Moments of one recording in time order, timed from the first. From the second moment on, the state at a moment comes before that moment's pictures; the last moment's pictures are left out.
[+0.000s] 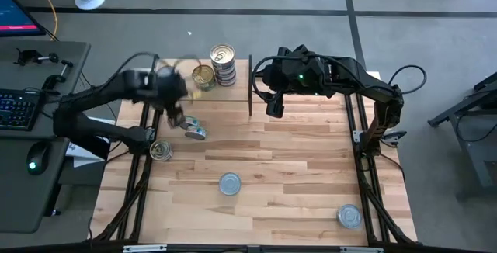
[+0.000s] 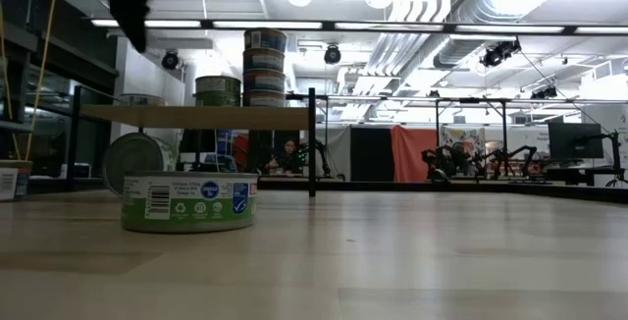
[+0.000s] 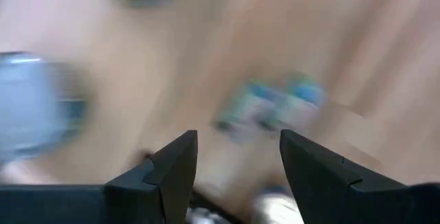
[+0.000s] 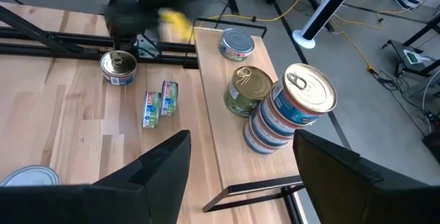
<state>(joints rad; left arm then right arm) 0.31 1.13 1.28 -1.42 -0.23 -0.17 -0.03 1.79 2.35 -1.14 0.31 -0.16</state>
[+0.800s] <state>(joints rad) 0.12 1.38 0.97 -1.03 -0.15 0.21 -0.03 1.79 2.35 -1.17 0.30 -0.16</state>
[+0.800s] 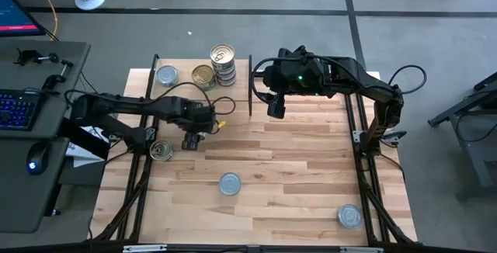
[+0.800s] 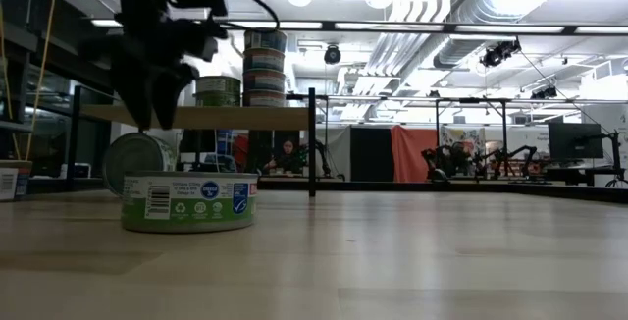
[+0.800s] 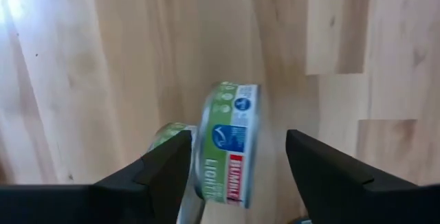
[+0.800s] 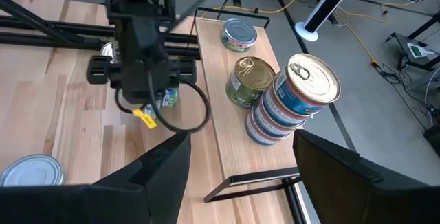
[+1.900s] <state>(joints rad) 0.13 1.41 1.00 -1.01 -0.11 0.23 -0.03 1.79 2.35 -1.19 0.30 -0.14</state>
